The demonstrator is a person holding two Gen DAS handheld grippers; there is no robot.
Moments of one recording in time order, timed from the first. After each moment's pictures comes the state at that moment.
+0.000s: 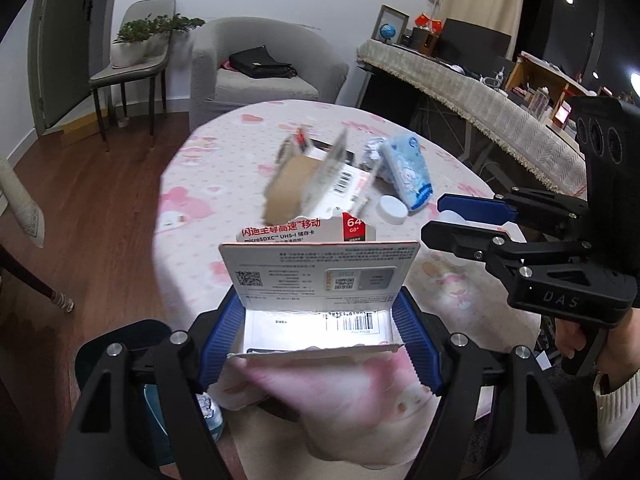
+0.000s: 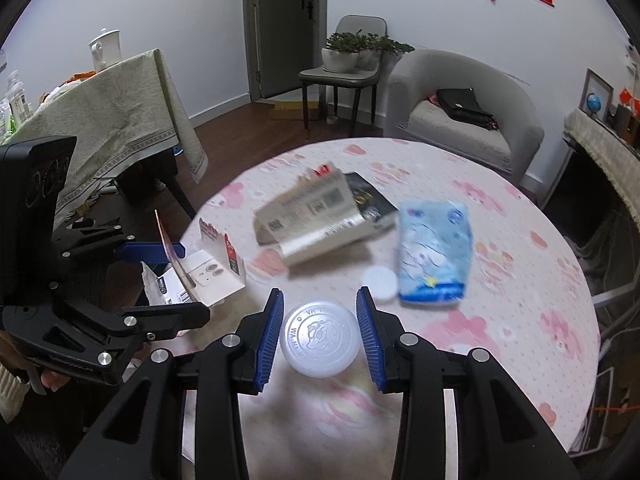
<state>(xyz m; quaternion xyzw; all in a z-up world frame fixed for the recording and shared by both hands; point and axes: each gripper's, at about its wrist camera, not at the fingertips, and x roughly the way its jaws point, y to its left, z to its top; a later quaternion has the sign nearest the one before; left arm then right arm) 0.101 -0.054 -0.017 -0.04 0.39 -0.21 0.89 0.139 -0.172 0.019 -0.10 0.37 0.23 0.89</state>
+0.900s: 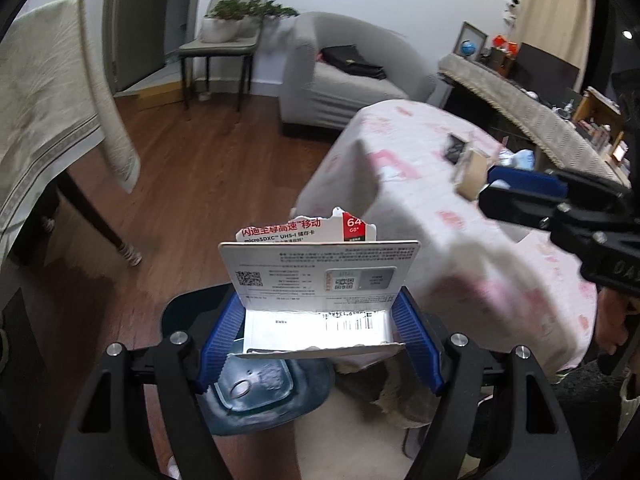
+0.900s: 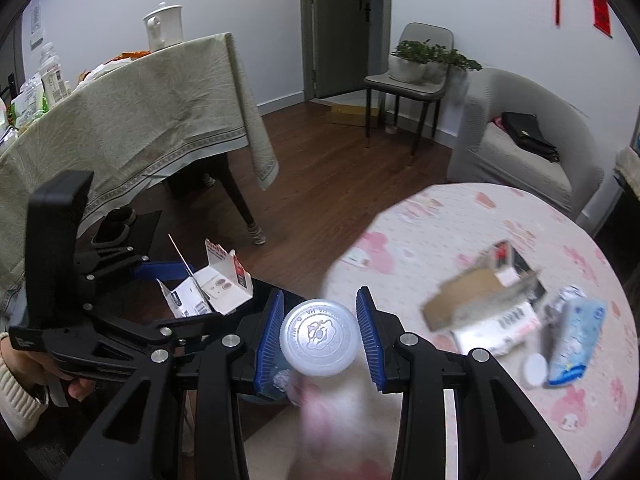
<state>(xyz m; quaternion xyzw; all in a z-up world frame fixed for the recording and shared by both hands) 0.077 0.086 -0.040 -0.07 0.42 -0.09 0.90 0.139 -0.030 0.024 -0.12 0.37 0.31 0.87</state>
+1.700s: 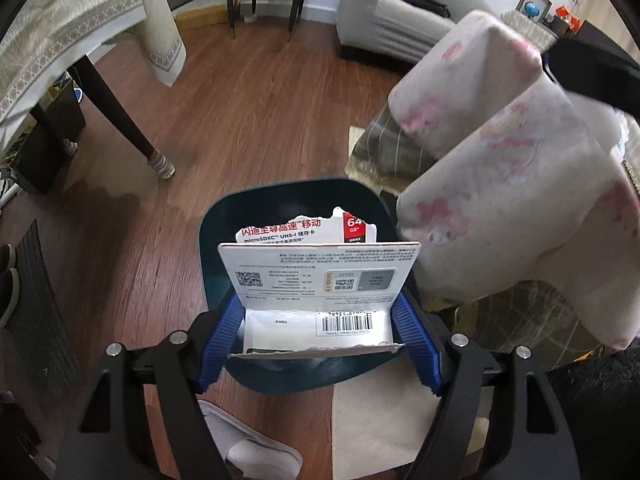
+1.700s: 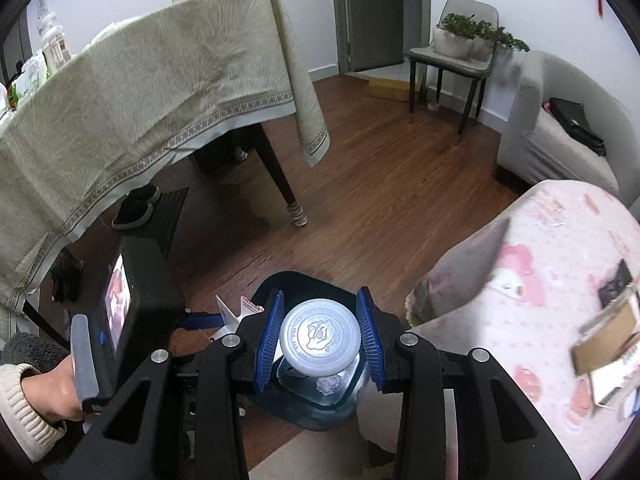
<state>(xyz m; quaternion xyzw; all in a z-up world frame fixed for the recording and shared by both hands) 0.079 0.138 -0.141 -0.08 0.54 -0.03 0.84 0.153 0.064 -0.027 -0.13 0.42 0.35 0.83</state>
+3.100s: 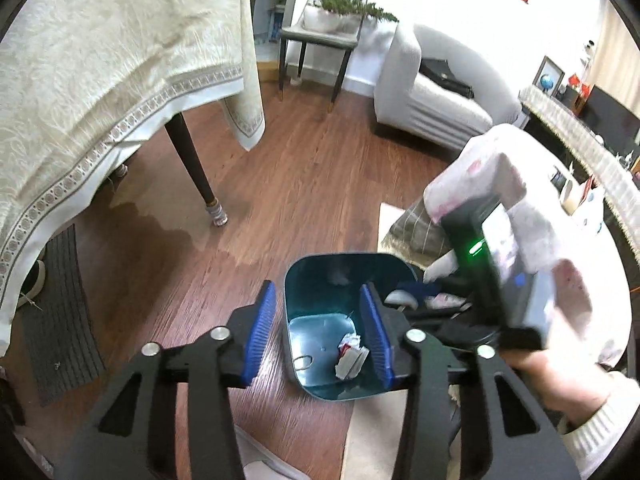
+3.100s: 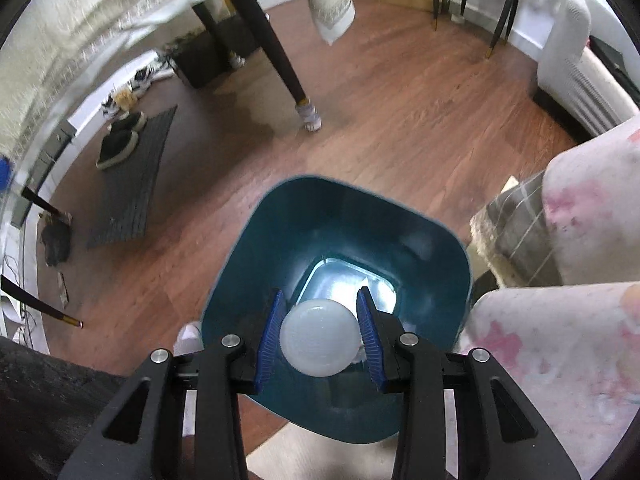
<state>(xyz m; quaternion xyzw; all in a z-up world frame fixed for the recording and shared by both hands) 0.025 0.212 -0.050 -0.12 0.42 0.03 0.90 0.170 0.141 -0.176 -0.17 0.55 0.33 0.74</state>
